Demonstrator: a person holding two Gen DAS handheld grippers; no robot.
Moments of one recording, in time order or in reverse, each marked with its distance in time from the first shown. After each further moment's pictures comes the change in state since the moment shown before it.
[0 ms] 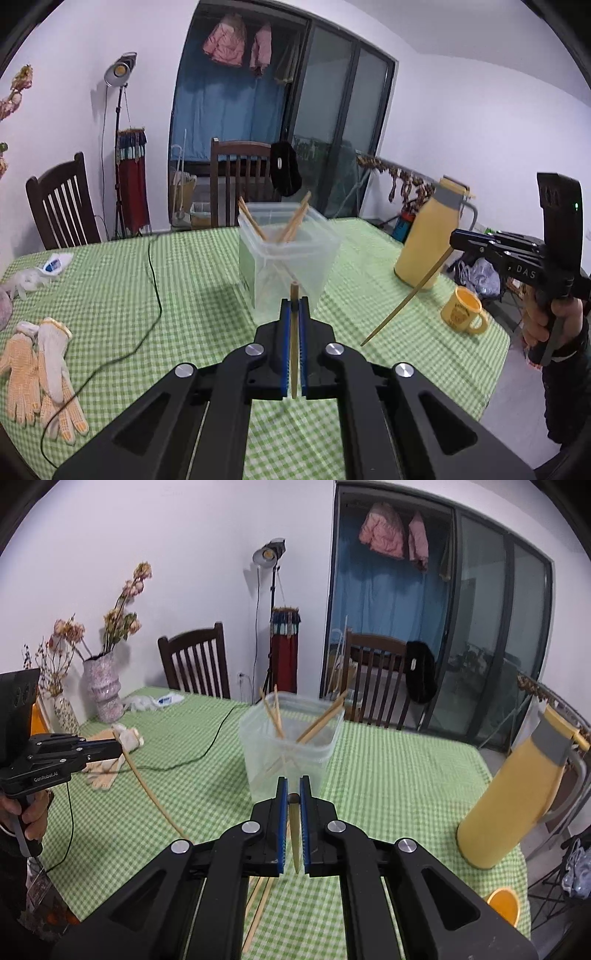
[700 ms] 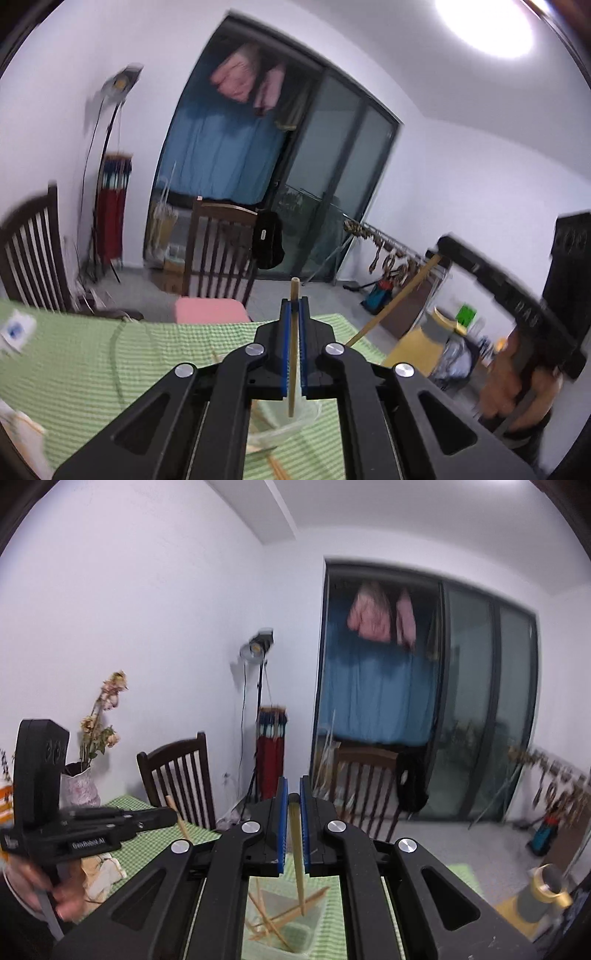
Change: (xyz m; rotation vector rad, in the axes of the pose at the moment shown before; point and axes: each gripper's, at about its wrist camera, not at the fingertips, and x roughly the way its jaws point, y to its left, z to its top) left arm 0.062 0.030 0.201 -0.178 -0.161 -0.125; right arm 0.041 -0.020 0.192 0.024 -0.297 -0.037
